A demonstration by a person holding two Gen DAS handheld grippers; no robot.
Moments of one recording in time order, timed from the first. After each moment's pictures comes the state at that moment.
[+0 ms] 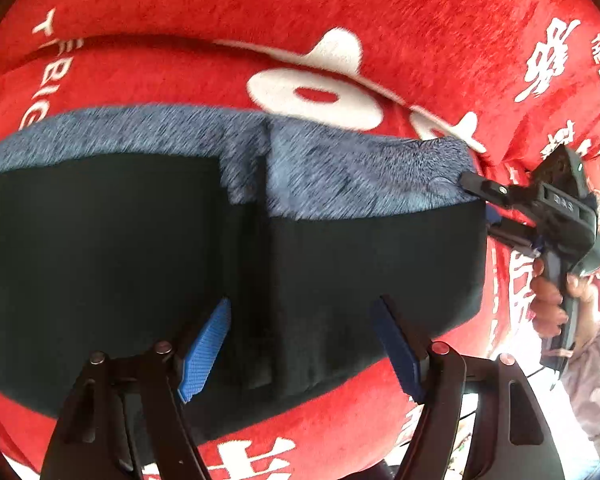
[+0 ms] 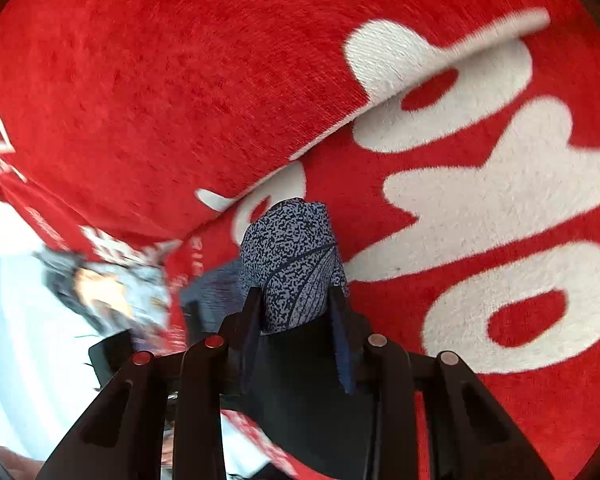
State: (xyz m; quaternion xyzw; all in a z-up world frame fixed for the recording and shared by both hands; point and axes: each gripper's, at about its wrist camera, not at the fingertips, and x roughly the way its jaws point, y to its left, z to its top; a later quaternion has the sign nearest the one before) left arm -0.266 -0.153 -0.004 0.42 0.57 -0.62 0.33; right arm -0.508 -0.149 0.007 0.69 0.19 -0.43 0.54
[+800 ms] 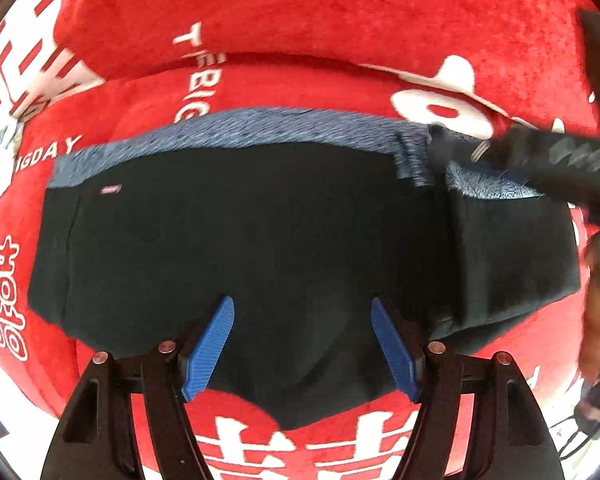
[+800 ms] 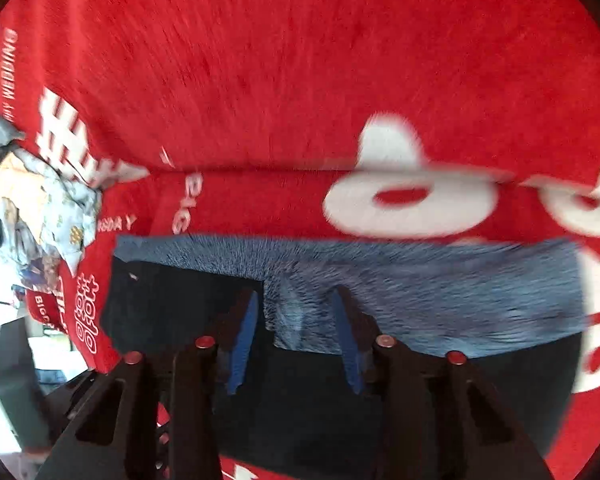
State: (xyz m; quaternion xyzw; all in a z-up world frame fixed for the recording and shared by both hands) left arm -0.202 -0.136 0.012 0.48 0.47 -0.56 0.48; right arm -0.267 -0.193 0.006 0.58 0.36 -0.43 0.60
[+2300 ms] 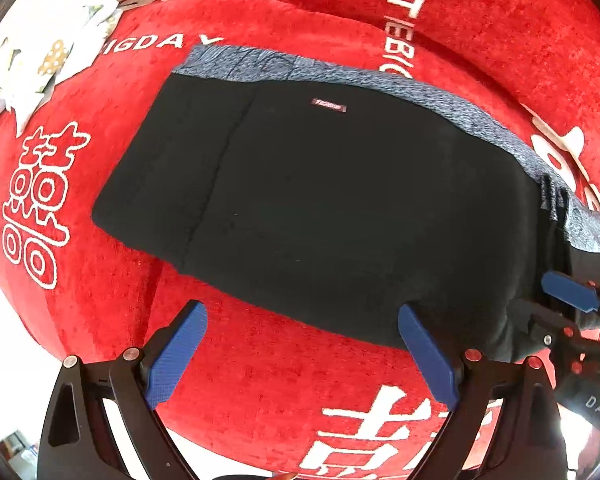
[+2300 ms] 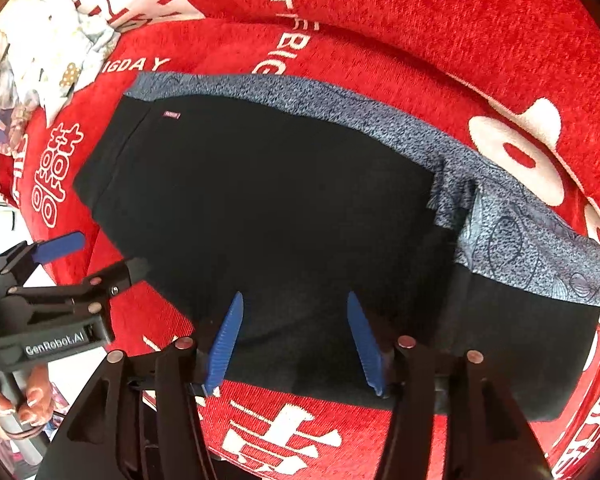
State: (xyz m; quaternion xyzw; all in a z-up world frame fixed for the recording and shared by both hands) left arm -0.054 -0.121 -0.015 0.44 0.54 -0.47 0.54; right arm -0.140 -0.131 0.028 0.46 0.54 -0.38 0.59
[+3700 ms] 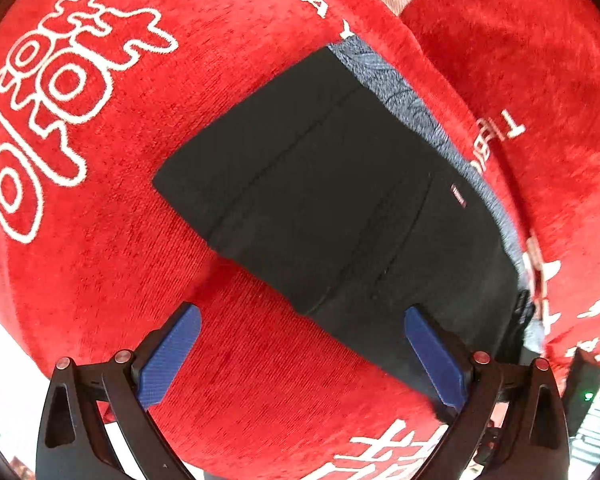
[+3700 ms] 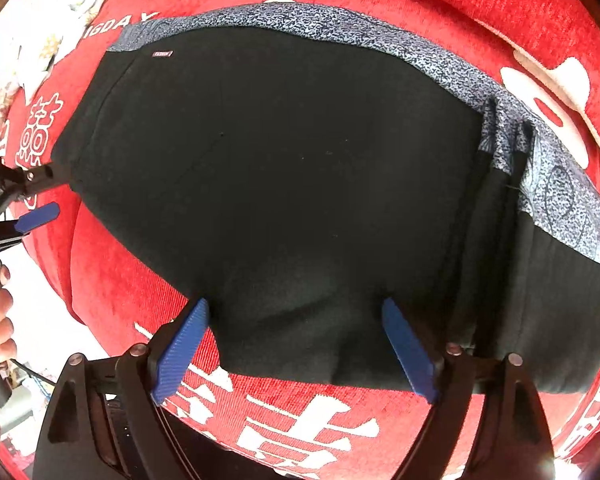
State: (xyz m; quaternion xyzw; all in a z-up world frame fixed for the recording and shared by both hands) left arm 0.110 -0.084 -0.062 0.24 0.69 -0.44 0.52; right arm -0.114 -0.110 -0.011 0.49 0.57 -0.37 0.55
